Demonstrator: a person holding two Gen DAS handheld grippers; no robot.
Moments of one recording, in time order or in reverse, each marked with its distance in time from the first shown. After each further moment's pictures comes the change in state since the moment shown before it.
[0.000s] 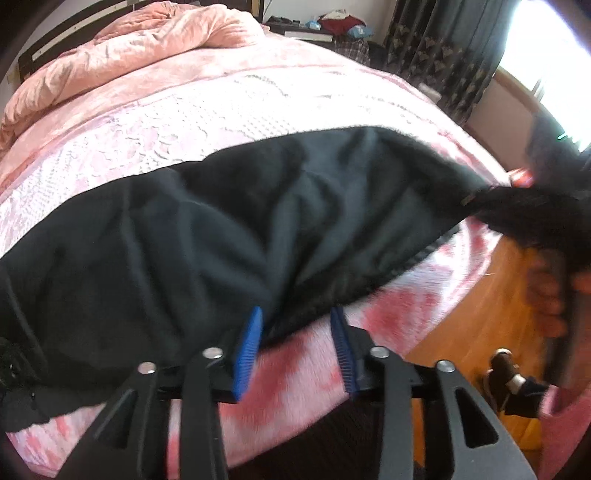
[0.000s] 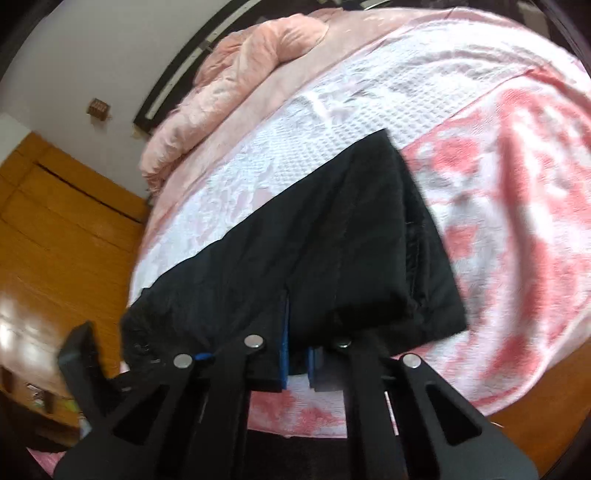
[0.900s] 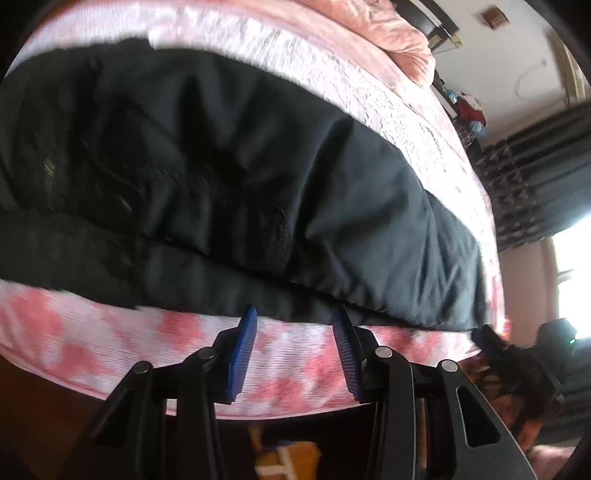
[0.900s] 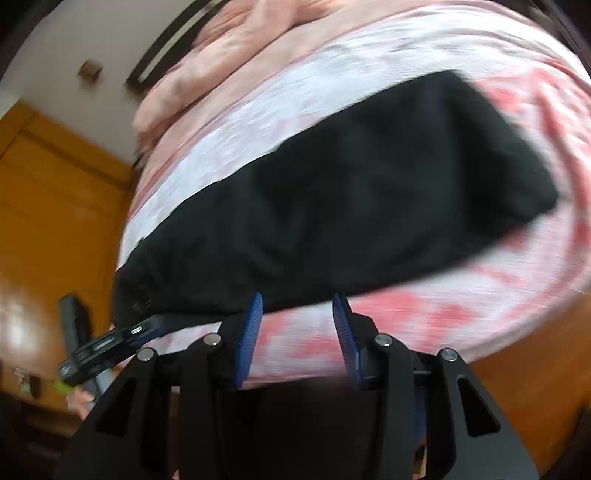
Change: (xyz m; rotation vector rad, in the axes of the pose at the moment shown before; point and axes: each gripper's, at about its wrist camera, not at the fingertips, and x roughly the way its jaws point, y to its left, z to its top) left arm -0.036 0.222 -0.077 -0.689 0.026 -0.153; right arm 0.036 0.103 -0.073 -0.066 0.126 -0.033
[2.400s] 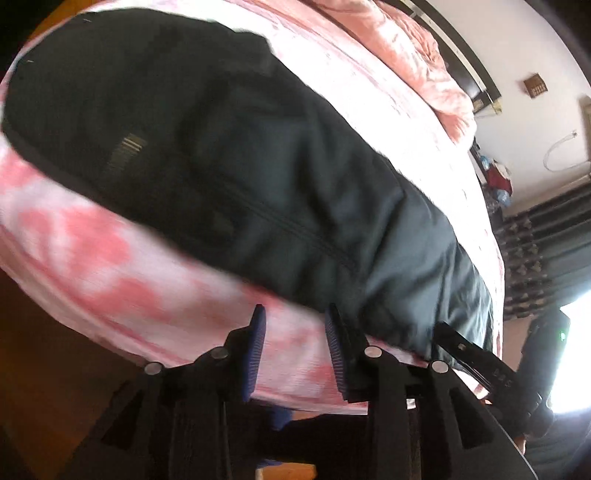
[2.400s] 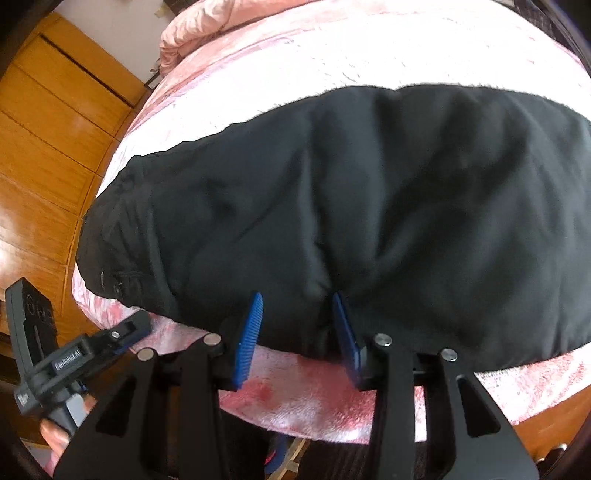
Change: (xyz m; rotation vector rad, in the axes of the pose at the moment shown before) left arm -0.013 0.047 -0.015 -0.195 -0.208 0.091; right arm 0.113 0.094 -0.001 -0.260 0.149 -0.109
